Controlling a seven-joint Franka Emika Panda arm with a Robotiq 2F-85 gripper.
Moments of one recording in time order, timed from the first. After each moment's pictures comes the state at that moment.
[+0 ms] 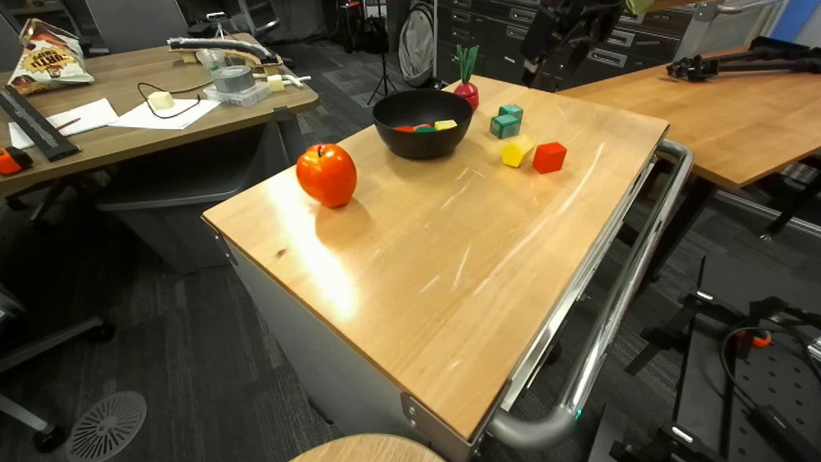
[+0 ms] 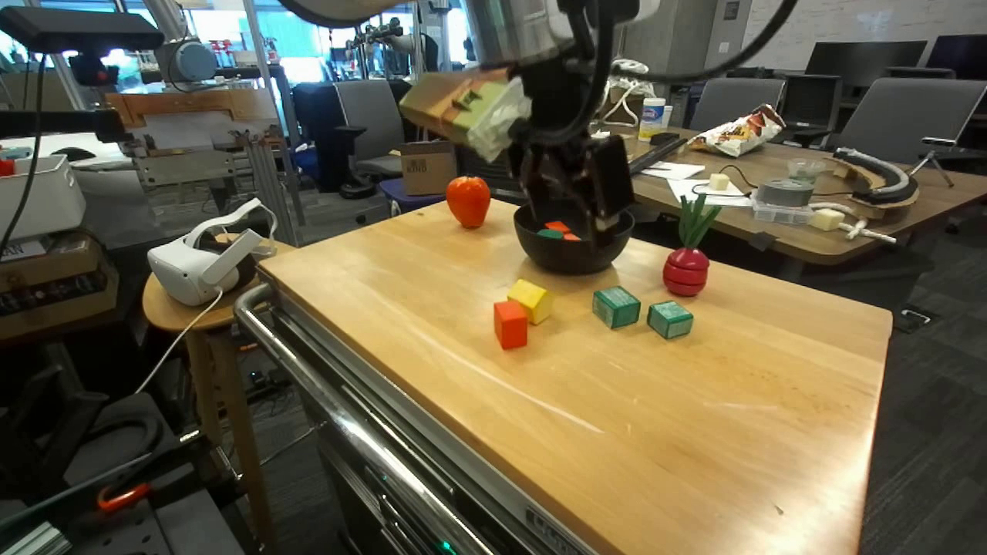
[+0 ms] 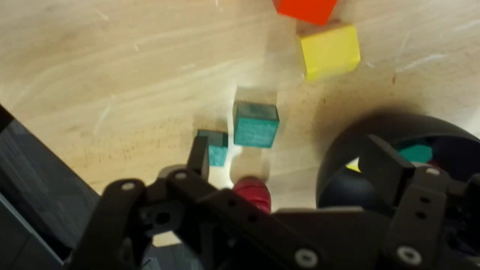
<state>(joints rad) -0.14 -0.11 -0.12 -2.40 -0.11 2.60 0.13</state>
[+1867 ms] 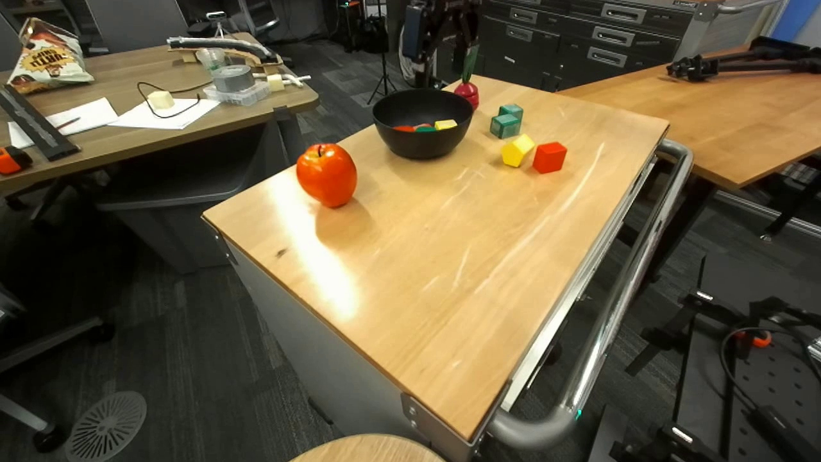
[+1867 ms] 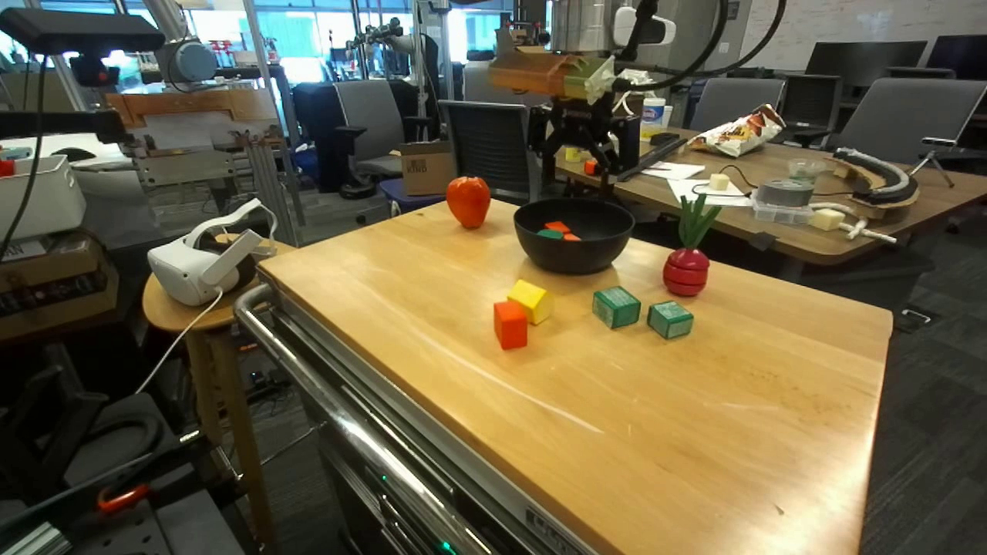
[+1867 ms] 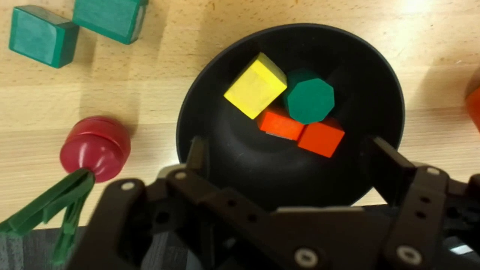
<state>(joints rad) -0.07 0.38 -0.04 -1.69 0.03 2.14 -0.08</state>
